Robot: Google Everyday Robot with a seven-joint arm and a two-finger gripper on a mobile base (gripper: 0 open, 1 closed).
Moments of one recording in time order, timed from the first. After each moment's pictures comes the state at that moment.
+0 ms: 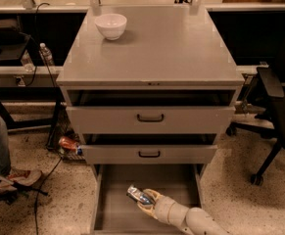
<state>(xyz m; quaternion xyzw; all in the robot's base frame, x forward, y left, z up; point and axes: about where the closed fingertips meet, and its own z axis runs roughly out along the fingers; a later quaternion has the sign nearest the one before) 0.492 -0.023 0.300 -0.44 0.71 0.22 0.50</state>
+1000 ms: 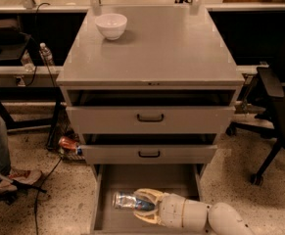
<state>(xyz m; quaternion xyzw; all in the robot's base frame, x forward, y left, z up) 0.397 -0.003 0.519 -0.63 0.48 0.20 0.58</state>
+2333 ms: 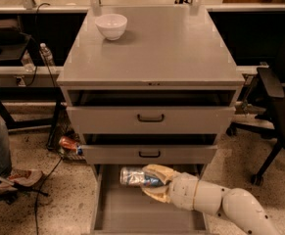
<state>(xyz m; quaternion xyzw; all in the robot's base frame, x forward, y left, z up) 0.434 -0.029 0.608 -0.65 0.42 0.08 0.63</state>
